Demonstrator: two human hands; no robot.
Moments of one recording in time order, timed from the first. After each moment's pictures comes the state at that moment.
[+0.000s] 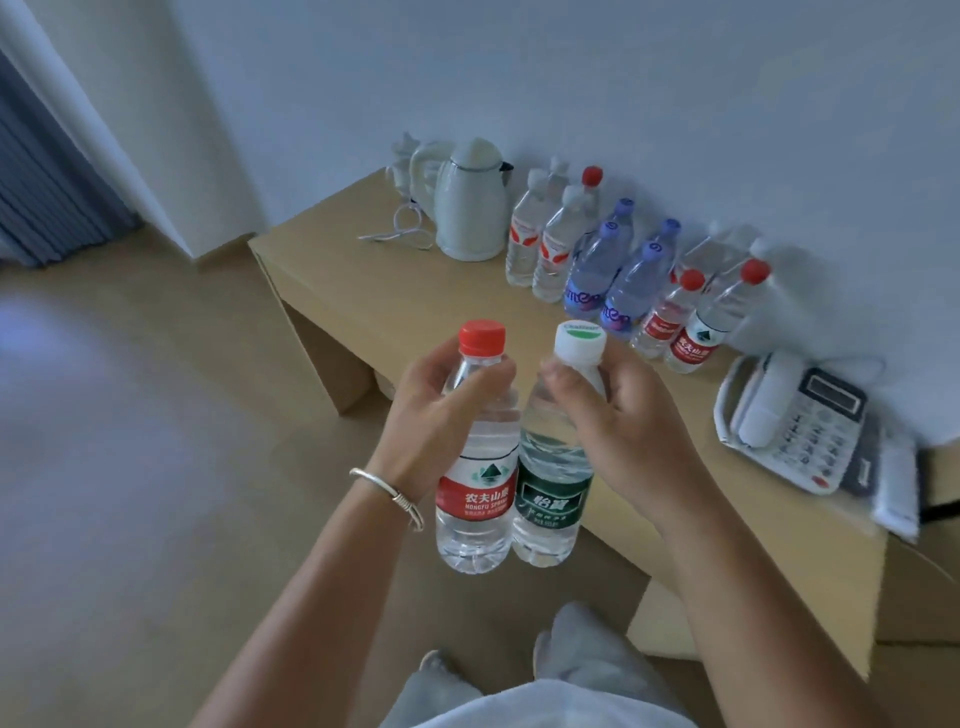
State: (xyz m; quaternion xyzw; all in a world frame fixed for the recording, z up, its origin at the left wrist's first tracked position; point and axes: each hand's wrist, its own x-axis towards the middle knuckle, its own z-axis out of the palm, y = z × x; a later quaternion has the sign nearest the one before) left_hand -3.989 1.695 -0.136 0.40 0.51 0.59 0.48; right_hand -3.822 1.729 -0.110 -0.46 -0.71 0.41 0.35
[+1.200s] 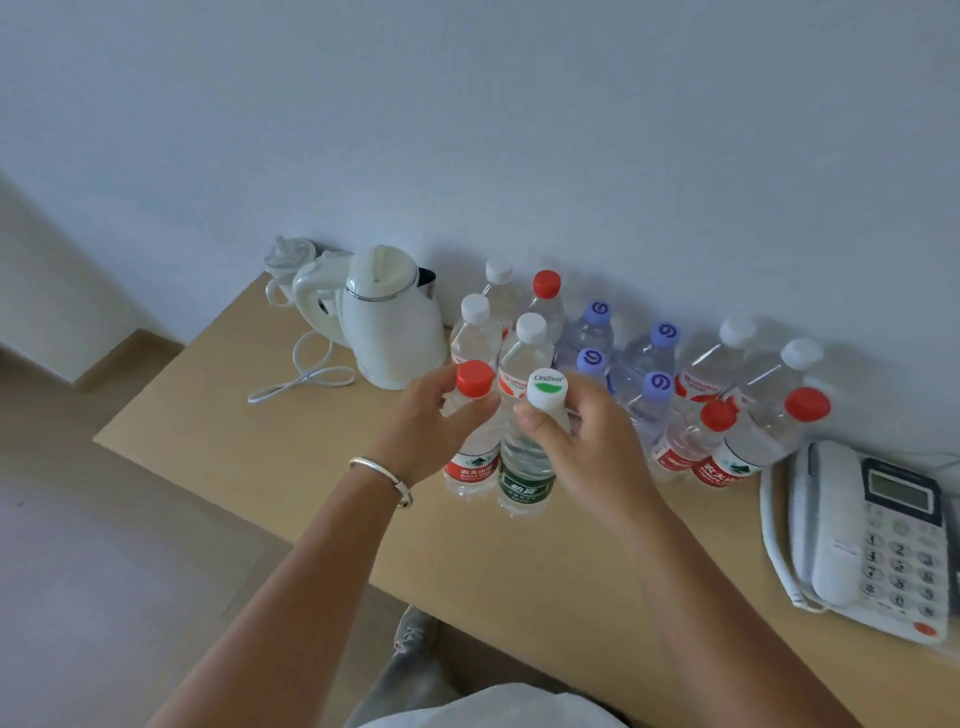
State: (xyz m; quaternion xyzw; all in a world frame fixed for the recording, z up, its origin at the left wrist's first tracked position) left_hand -4.056 2.036 -0.194 0.62 0.57 0.36 0.40; right_hand -3.870 2.016 -0.189 -0.57 -0.64 0.35 0.37
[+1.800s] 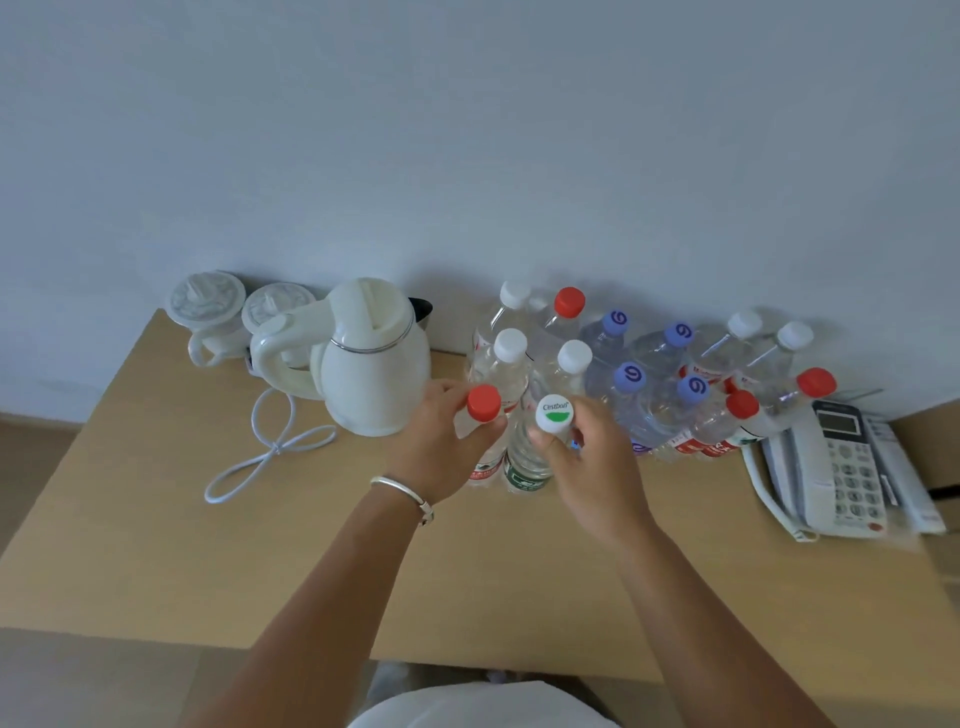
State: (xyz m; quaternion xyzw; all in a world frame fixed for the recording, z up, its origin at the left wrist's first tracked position) left_hand -4.125 2.125 -0.244 0.69 0.49 0.28 0.46; right_hand -3.962 2.051 -0.219 -0.71 -0.55 0.23 0.37
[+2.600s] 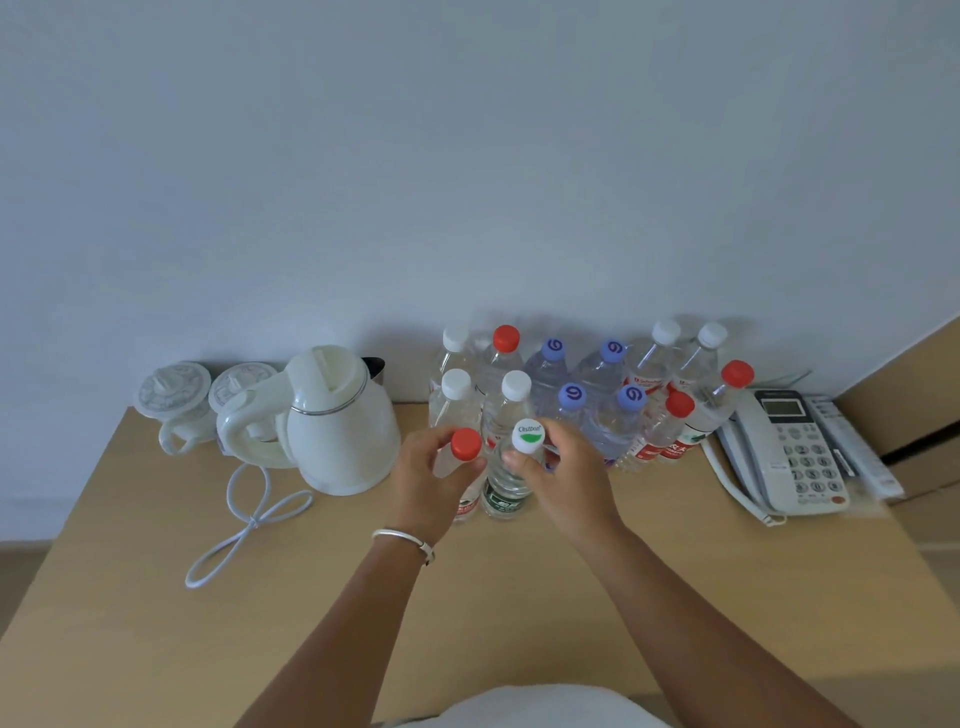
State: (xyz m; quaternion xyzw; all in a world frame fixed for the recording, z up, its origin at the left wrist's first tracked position) left_hand -4.099 2.112 -0.252 0.63 0.48 0.38 0.48; right_hand -3.942 2.046 -0.229 -0.74 -0.48 0.23 0.41
